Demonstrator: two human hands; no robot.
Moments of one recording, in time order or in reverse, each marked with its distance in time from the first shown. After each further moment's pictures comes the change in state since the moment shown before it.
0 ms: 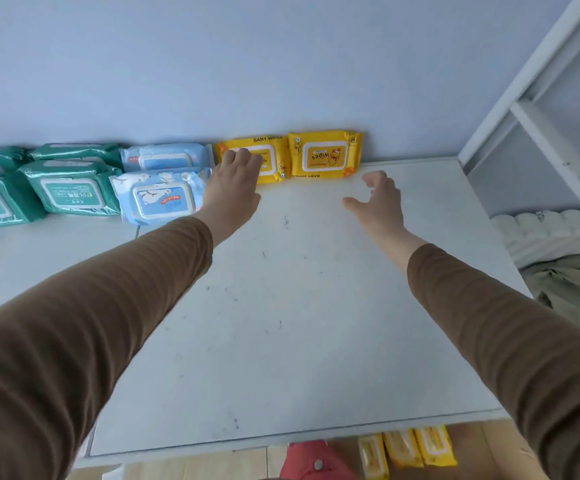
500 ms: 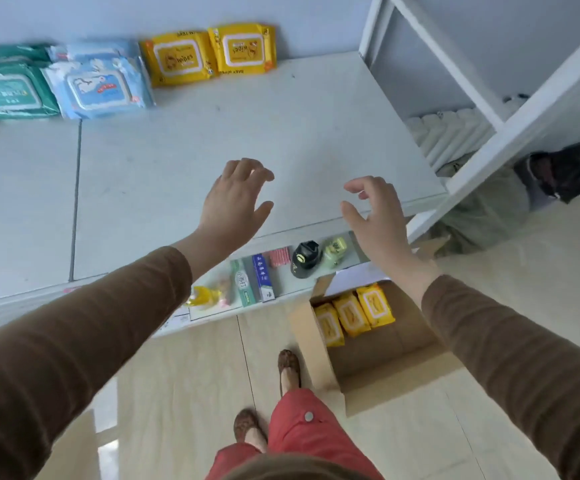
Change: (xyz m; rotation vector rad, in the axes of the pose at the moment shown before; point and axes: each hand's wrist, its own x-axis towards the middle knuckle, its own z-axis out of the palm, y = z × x) left_hand -0.281 0.164 -0.041 -0.326 0.004 0.217; right_hand -0.346 0.096 -0.100 -0.031 0.154 -0.217
